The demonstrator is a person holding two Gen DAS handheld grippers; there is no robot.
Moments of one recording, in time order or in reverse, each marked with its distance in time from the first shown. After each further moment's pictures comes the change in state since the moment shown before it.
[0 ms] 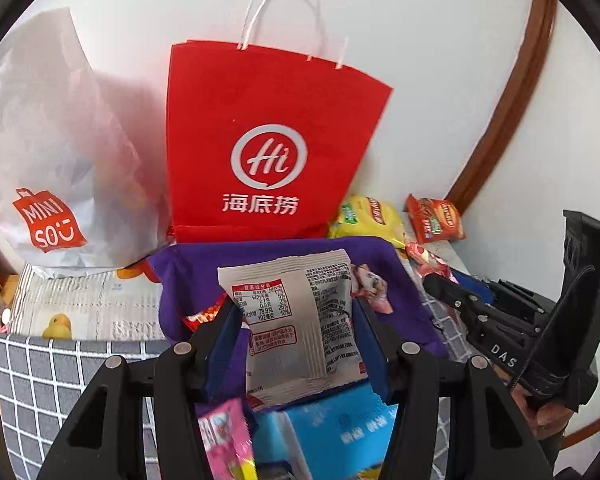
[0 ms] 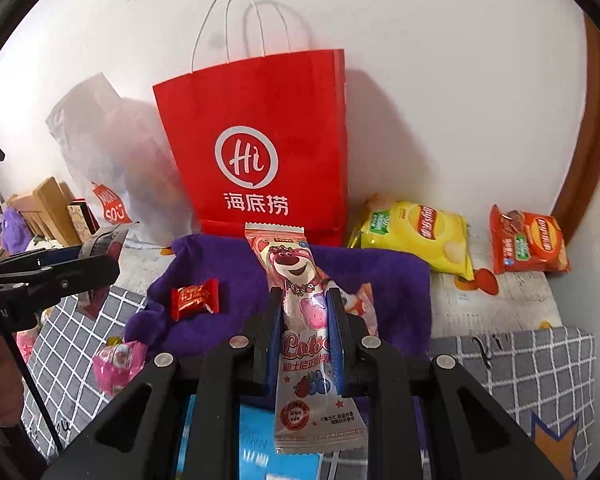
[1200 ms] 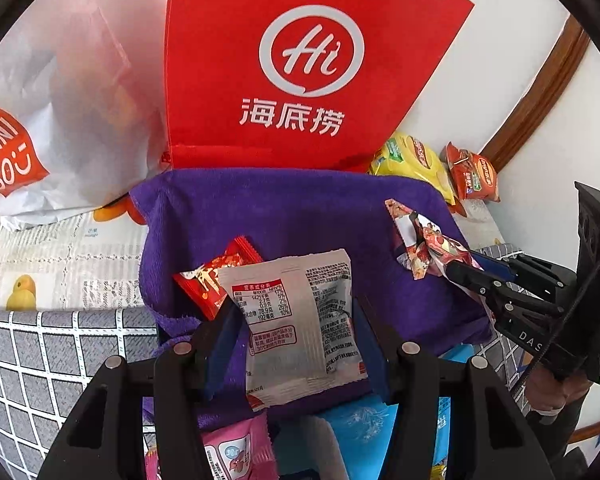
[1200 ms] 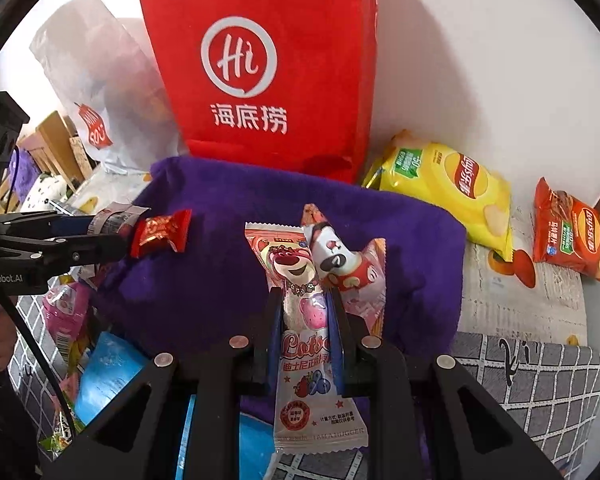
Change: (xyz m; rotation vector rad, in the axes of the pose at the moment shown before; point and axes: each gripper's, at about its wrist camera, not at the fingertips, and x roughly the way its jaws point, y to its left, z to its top) left arm 0.085 0.027 -0.022 -0.044 0.206 0.011; right arm 0.078 -0.020 -0.021 -0.122 0.221 0.052
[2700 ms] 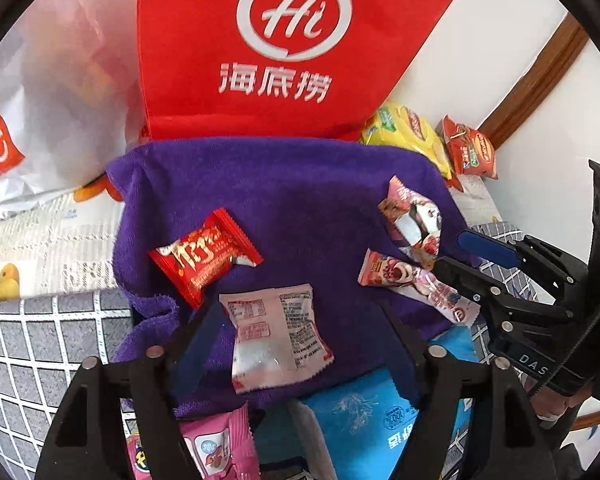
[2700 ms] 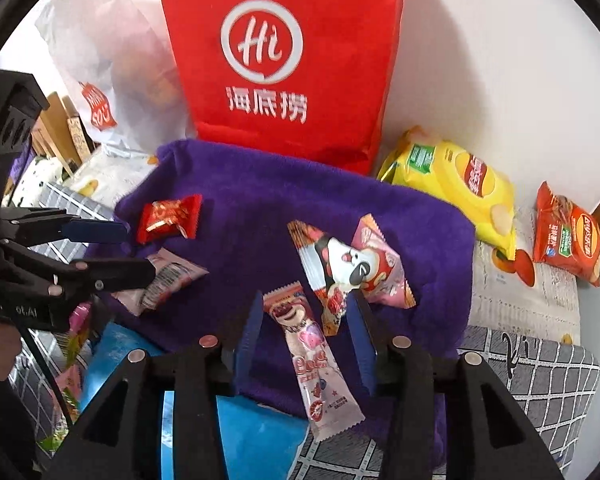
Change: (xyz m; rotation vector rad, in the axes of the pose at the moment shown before) left arm 0.012 -0.012 -0.001 0.014 0.079 -0.016; right arm -0.006 0.022 0.000 -0.036 0.024 -0.020
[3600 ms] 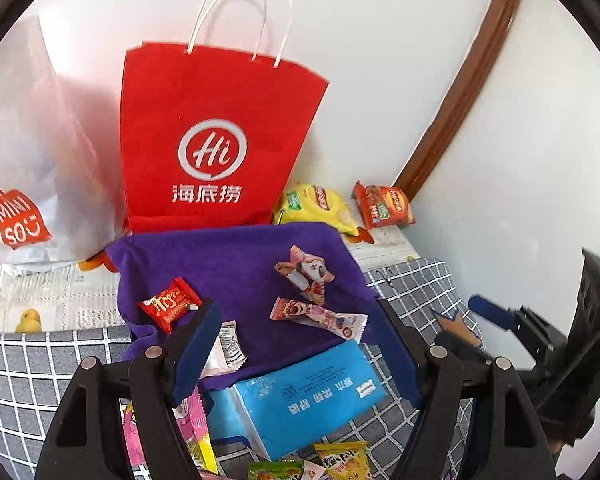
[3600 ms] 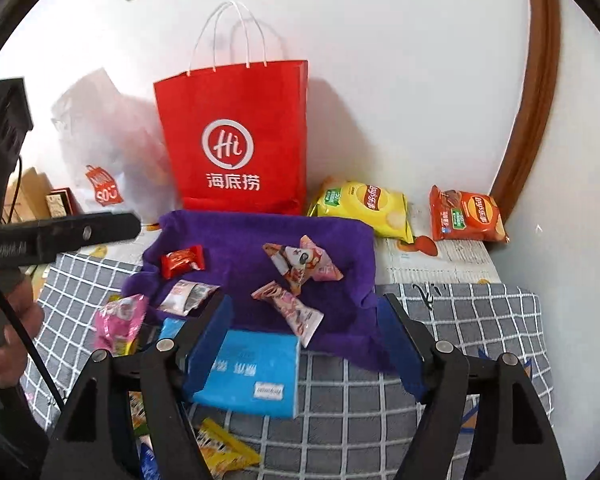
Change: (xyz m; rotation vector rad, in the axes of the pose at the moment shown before) left arm -0.126 -0.040 -0.022 0.103 -0.265 -0.160; right arm -0.152 0.026 -0.061 0.203 -0.222 -0.201
